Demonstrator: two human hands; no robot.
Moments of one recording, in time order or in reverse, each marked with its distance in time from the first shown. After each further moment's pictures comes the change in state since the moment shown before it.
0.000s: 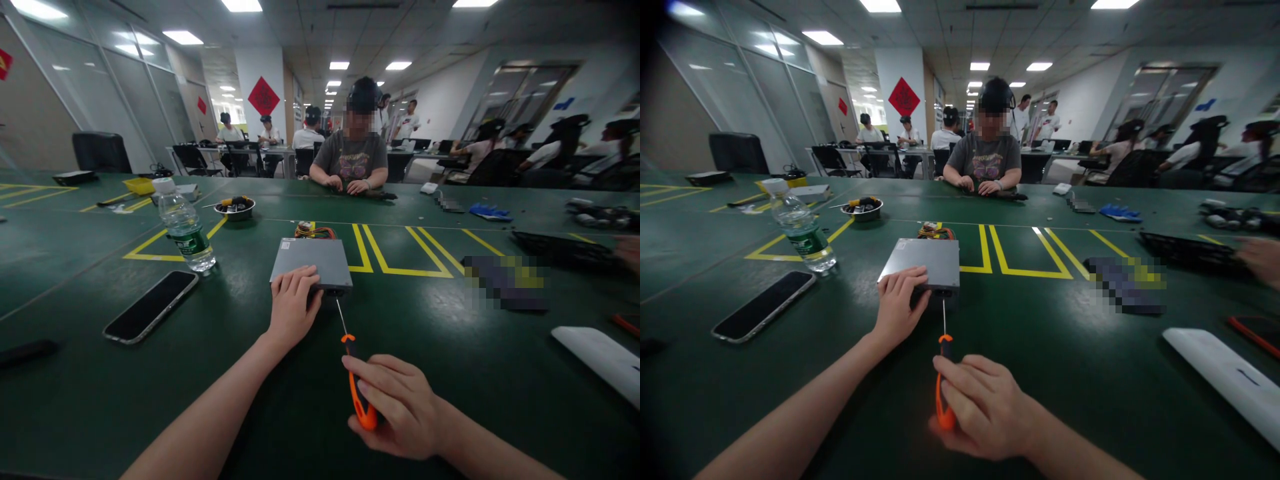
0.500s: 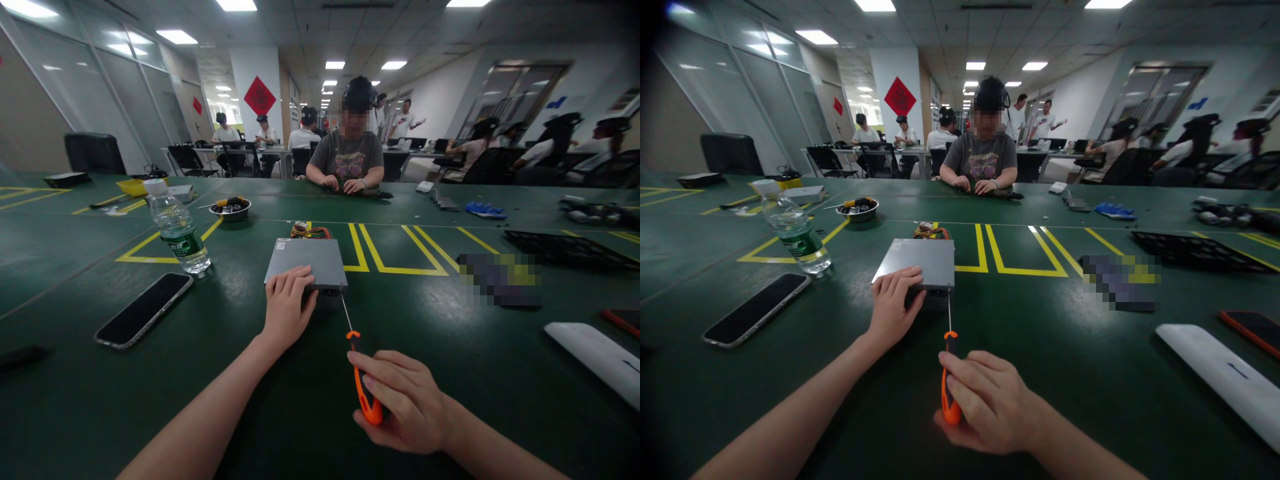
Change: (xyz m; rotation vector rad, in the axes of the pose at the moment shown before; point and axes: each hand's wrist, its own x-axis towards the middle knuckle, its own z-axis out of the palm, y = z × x) left_hand 0.000 0.000 -0.001 0.021 -0.024 0.000; right_hand -0.008 0.006 -0.007 -0.014 -0.001 0.026
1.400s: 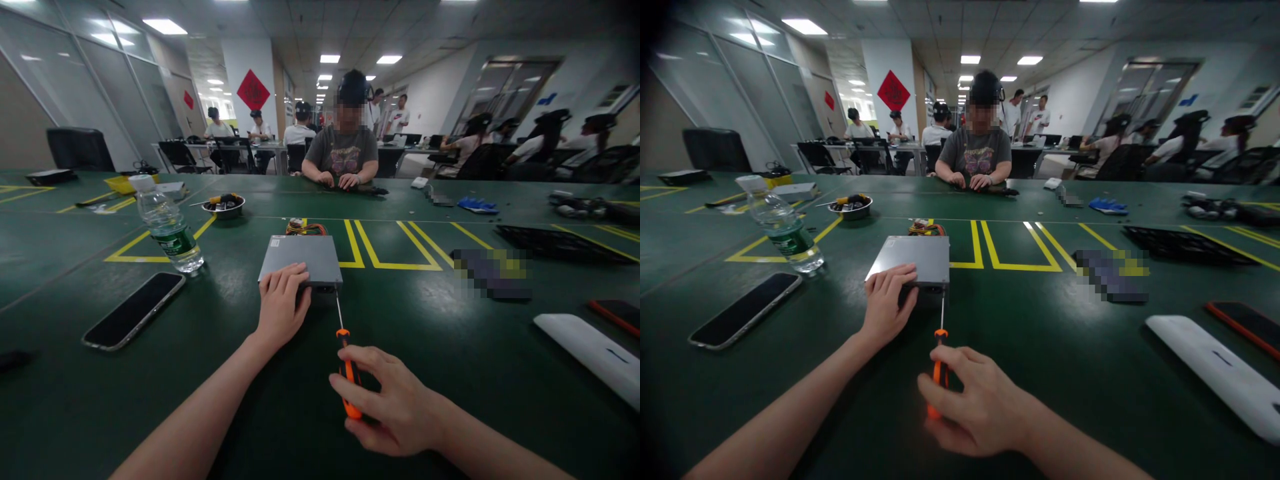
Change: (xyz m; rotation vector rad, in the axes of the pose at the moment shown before) left_hand 0.001 0.001 -0.002 -0.017 0.010 0.016; right_hand 0.018 -0.007 -0.006 0.038 -0.201 0.106
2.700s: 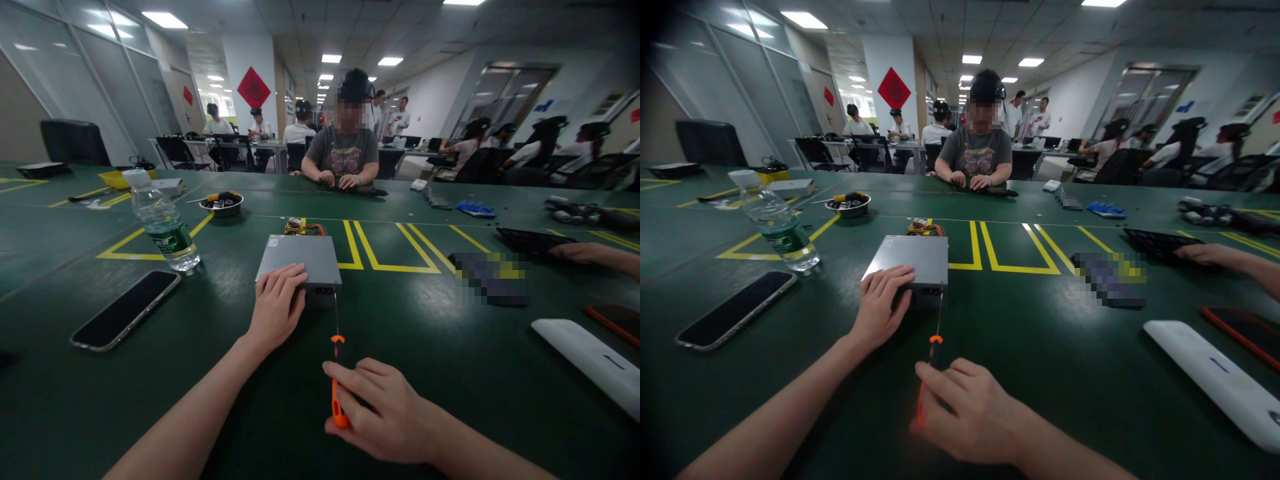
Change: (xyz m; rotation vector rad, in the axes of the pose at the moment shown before) left_hand -0.001 -0.005 -0.005 -0.010 -0.037 0.057; right_hand 0.002 -0.005 0.011 -0.039 0.053 -0.056
